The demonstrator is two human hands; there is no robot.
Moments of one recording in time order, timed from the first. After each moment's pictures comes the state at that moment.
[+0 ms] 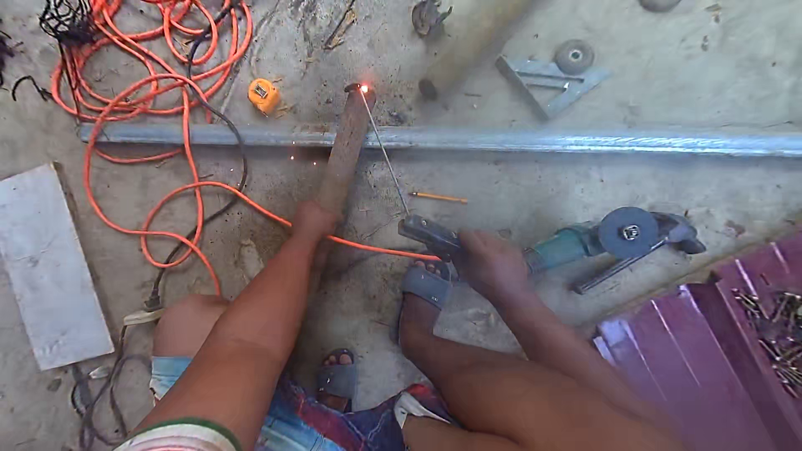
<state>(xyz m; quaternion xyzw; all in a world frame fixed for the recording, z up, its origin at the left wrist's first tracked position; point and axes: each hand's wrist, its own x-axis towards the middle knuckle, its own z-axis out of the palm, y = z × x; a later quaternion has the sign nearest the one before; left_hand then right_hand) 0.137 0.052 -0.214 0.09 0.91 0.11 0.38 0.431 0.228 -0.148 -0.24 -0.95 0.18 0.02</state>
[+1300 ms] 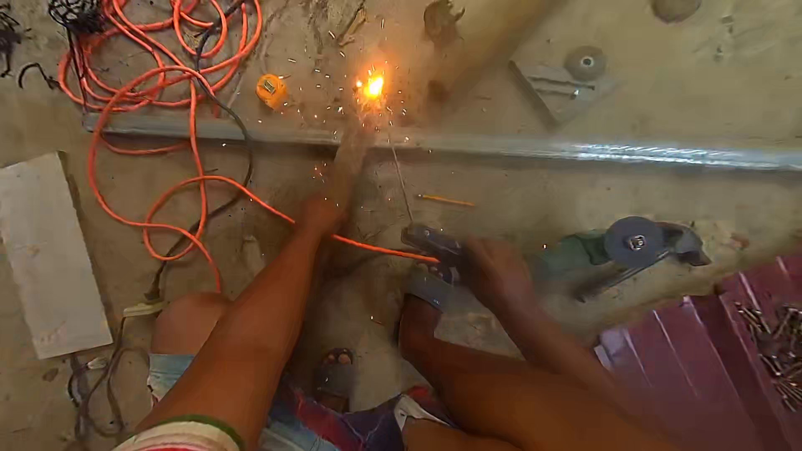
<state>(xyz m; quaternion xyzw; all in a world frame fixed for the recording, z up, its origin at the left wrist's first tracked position) 0.136 0.055 -0.202 0.09 0.90 0.08 0.41 0.437 0.220 -0.154 -0.22 -0.96 0.17 0.06</state>
